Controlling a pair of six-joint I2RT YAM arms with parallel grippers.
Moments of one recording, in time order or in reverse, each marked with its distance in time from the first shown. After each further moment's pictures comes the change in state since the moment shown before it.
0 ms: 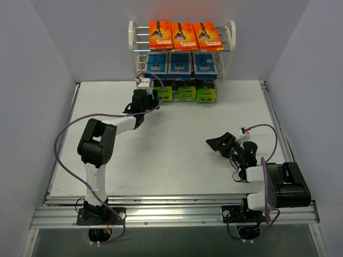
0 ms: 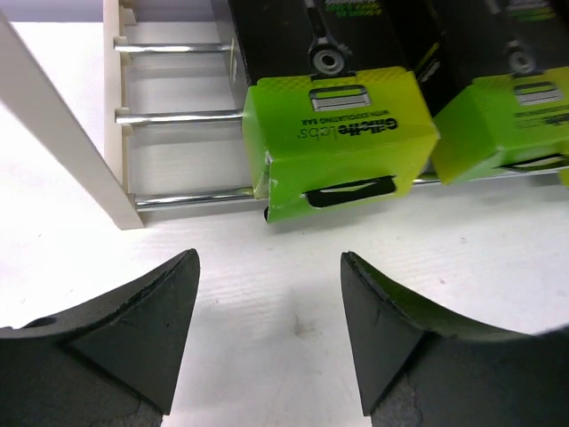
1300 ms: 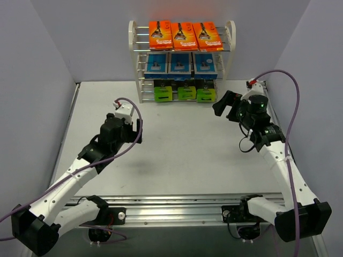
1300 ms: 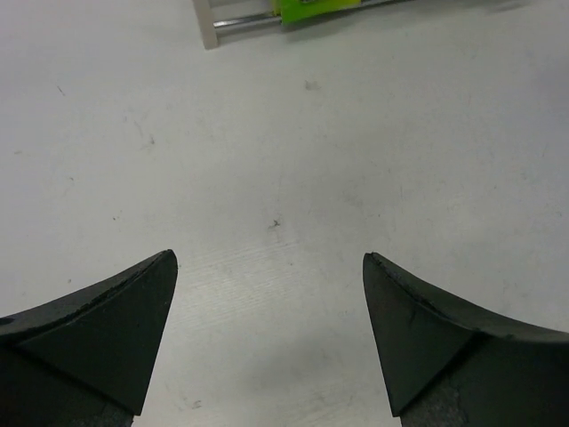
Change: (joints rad) left arm -0.153 -1.105 -0.484 -0.704 -0.121 0.091; right arm 0.170 -0.294 0.893 -1.244 0.377 -0.339
